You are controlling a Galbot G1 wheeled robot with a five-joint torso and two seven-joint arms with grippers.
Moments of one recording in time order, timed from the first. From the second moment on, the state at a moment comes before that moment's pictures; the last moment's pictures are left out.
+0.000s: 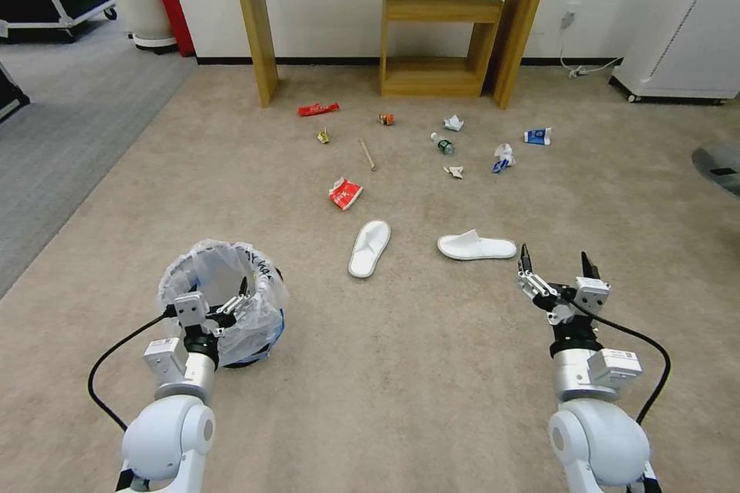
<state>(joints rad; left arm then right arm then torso) 1.41 -1.48 -0.68 -2.02 -0.25 0.25 -0.04 -1.46 1.42 0.62 2.09 0.20 0.05 0.13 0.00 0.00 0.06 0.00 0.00</state>
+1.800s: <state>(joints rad) 1.42 -1.47 -0.69 -1.99 -0.25 0.25 -0.05 -1.44 1.44 0.62 2.05 0.18 0.10 0.11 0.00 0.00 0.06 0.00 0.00</state>
